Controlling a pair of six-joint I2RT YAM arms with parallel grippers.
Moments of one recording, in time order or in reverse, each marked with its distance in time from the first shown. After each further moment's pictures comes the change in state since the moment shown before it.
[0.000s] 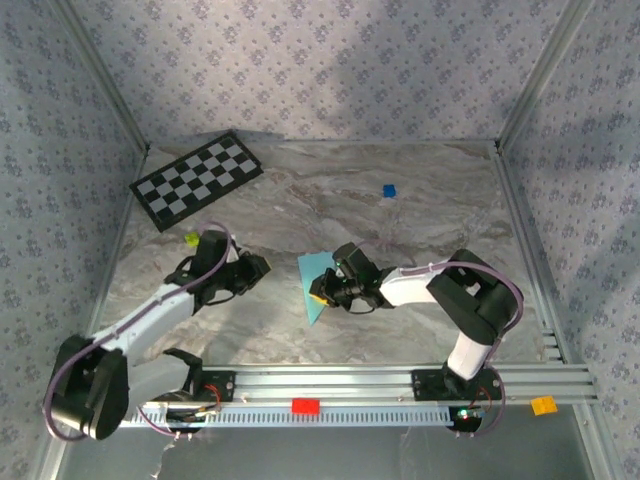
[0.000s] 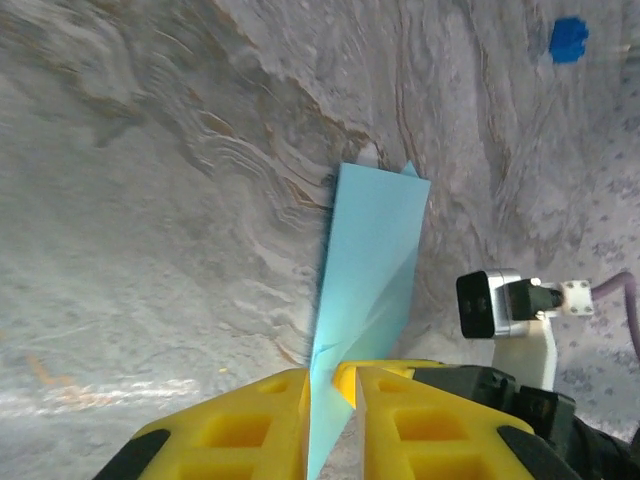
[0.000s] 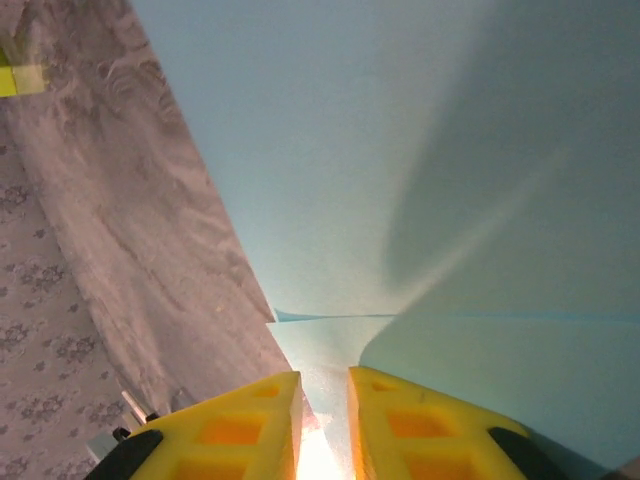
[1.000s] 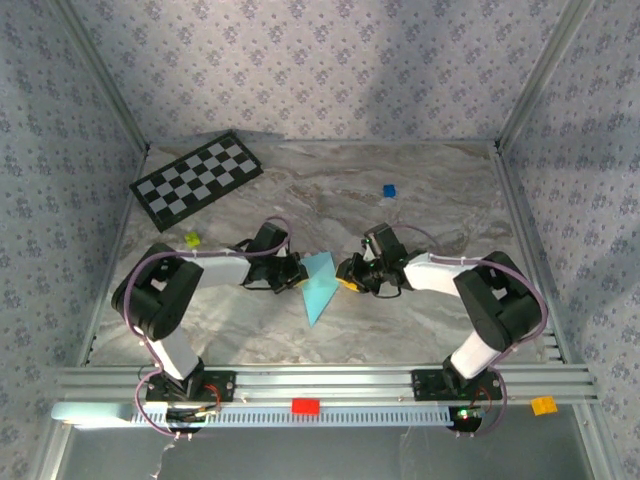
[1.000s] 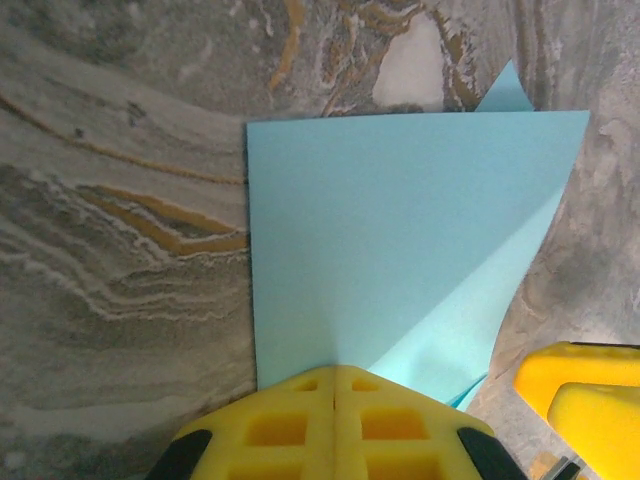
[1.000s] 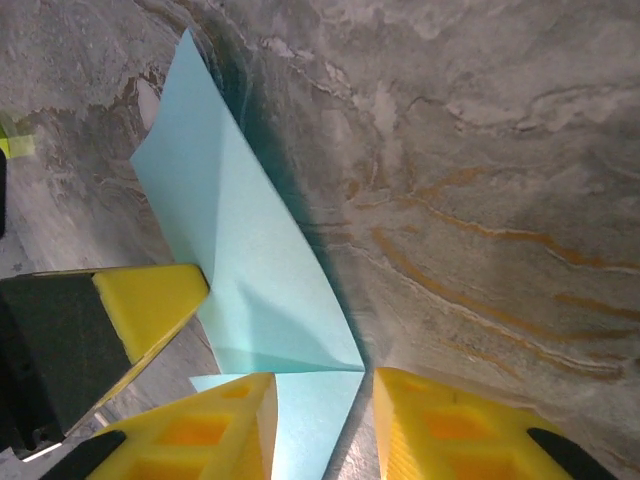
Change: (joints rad) left arm -0.188 0.570 0.213 0.161 0.027 0.008; right arm -0.251 -0.087 0.019 -0.254 -0.109 -0.262
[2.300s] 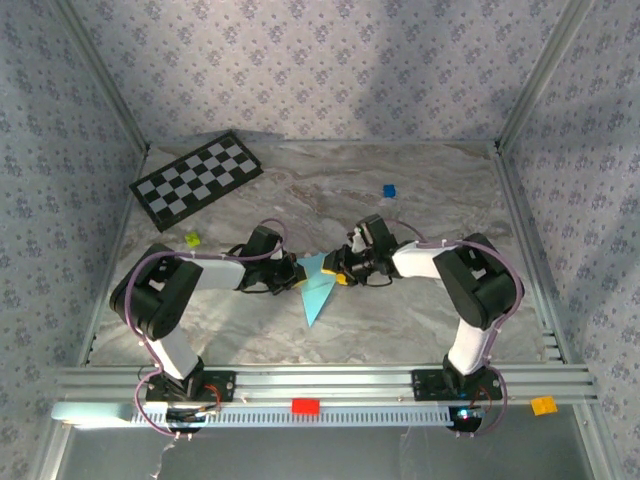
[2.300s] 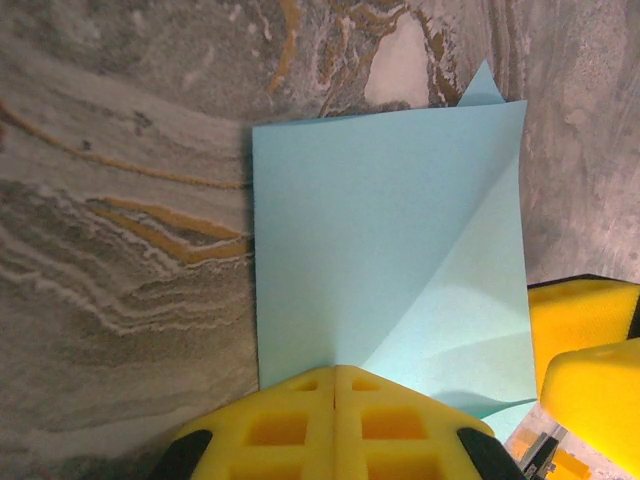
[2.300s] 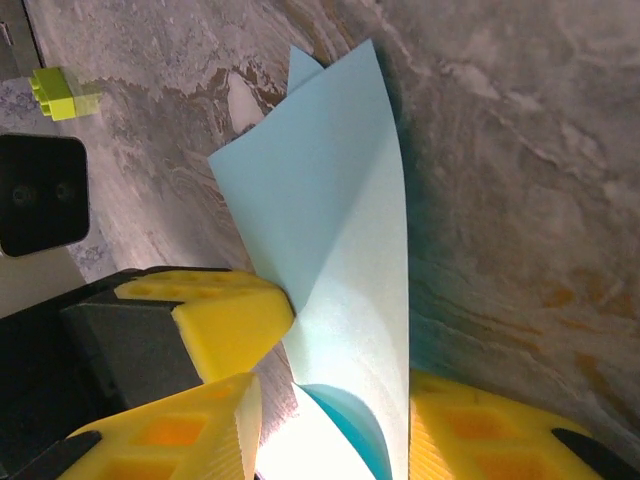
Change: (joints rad) left arm 0.038 -0.003 -0.070 0.129 0.071 0.022; right arm -0.018 0.171 0.120 0.094 -0.191 -0.004
